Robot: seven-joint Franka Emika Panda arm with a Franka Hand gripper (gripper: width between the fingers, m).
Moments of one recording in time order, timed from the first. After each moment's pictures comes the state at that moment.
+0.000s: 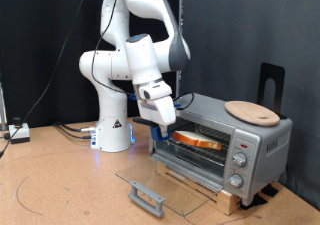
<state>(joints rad) -0.40 -0.43 0.53 -2.87 0.83 2.66 -1.41</state>
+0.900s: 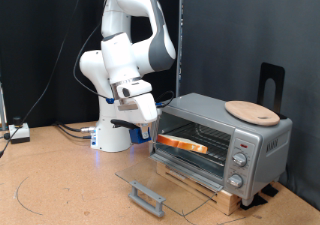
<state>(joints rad) -0.48 -0.39 0.44 -2.83 0.86 2.67 -1.70</state>
